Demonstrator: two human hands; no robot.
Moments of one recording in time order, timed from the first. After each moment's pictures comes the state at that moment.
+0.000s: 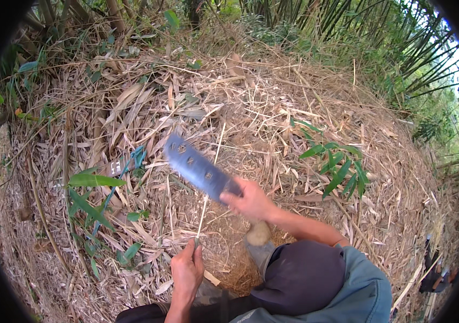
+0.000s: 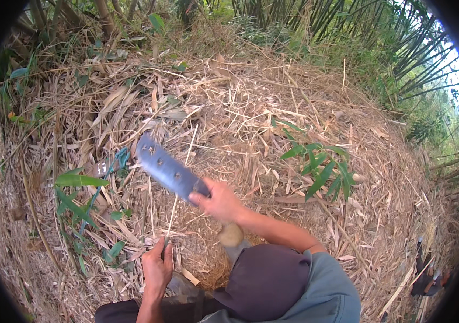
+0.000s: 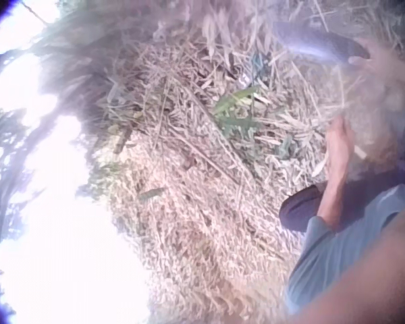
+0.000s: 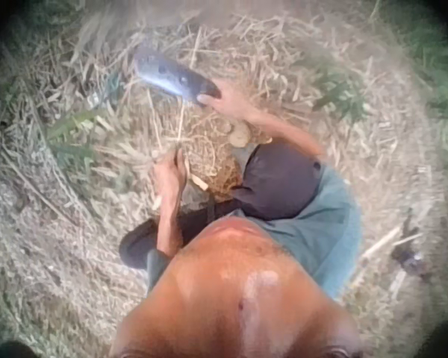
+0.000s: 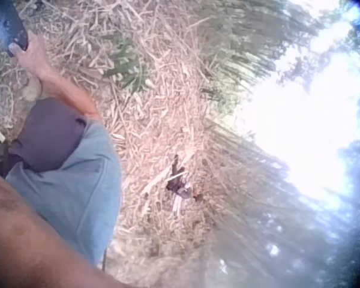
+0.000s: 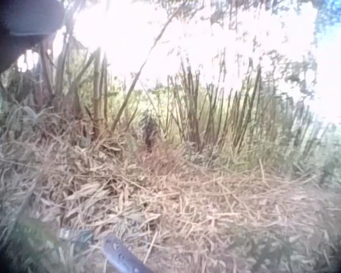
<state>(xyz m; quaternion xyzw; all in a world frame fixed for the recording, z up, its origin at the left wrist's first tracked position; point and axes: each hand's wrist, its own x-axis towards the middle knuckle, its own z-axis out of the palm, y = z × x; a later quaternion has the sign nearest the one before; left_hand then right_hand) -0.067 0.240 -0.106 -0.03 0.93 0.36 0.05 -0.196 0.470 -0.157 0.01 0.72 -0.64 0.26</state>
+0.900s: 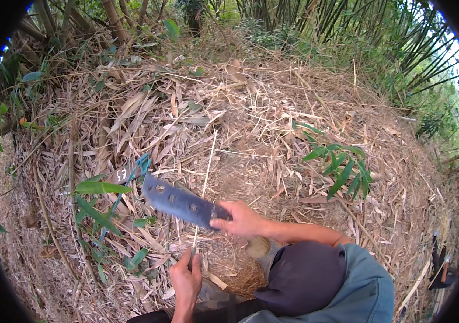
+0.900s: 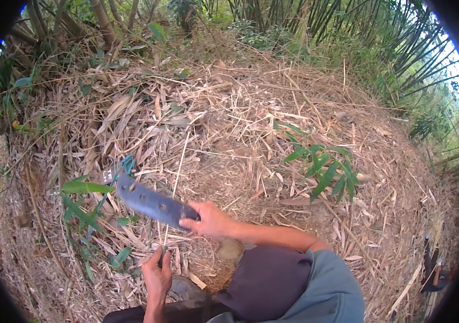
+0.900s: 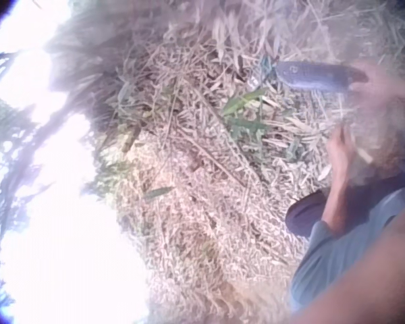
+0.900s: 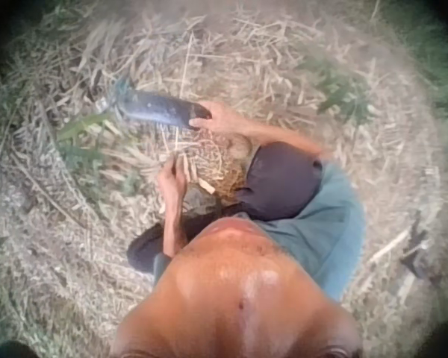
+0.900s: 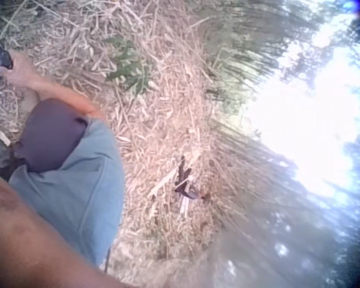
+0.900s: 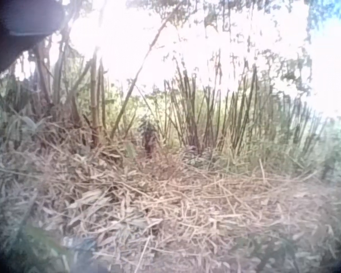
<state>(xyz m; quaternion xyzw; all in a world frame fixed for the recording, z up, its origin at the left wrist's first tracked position) -0.054 0.226 -0.101 -0.10 0.91 0.38 0.06 -0.176 0.438 -0.153 -0.08 0.70 -0.64 0.31</state>
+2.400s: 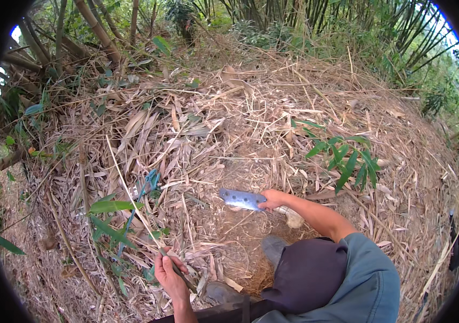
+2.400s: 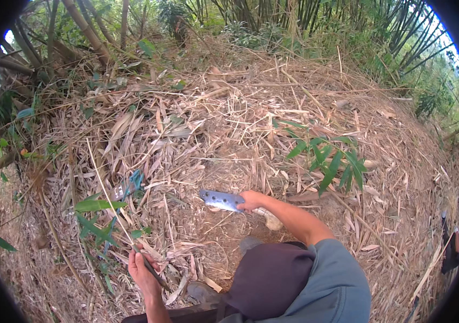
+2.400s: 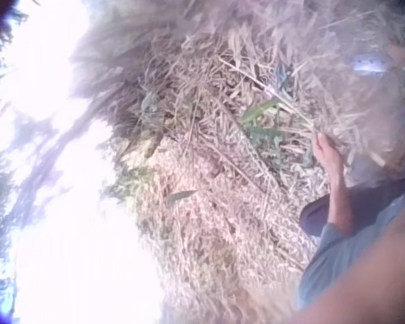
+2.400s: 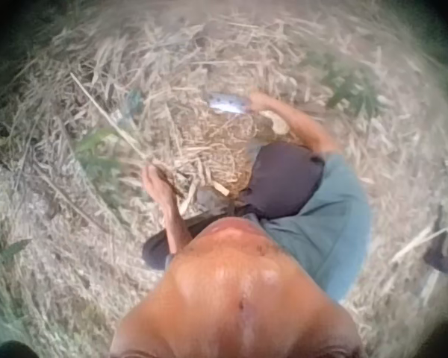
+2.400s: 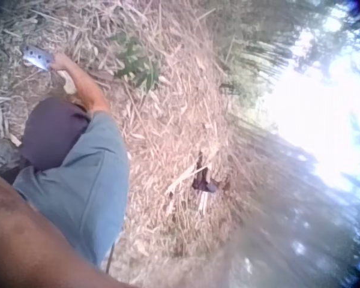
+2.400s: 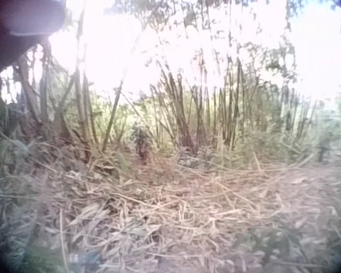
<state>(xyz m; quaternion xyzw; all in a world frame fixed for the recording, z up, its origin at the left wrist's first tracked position) -0.077 0.186 -0.098 -0.24 0.70 0.67 -0.05 -0.205 0.551 -0.362 -0.08 0.80 -0.41 0.42</state>
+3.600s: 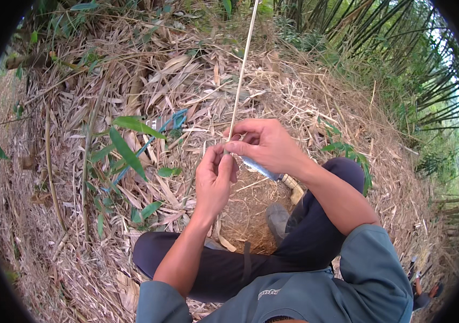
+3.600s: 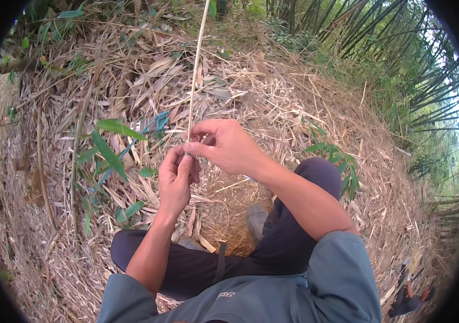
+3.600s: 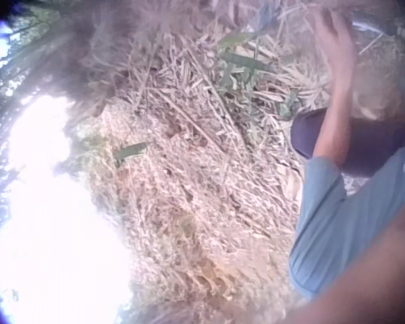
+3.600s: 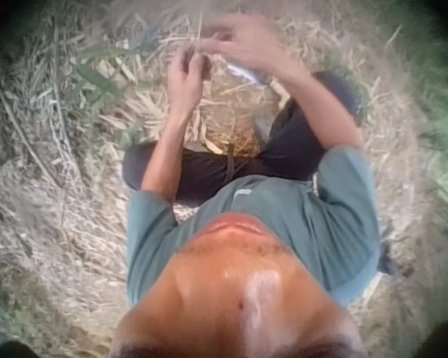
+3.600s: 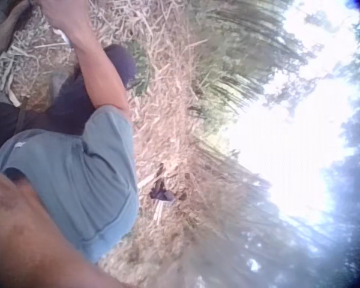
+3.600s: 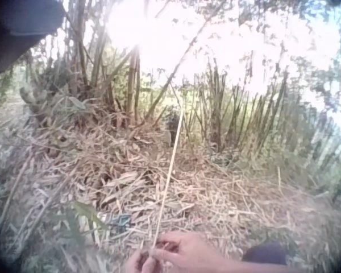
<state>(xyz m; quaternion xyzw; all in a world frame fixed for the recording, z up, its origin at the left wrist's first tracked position) -0.142 0.194 -0.046 -0.03 0.61 0.80 0.00 -0.217 0.351 0.014 -0.17 0.76 -0.59 0.21</state>
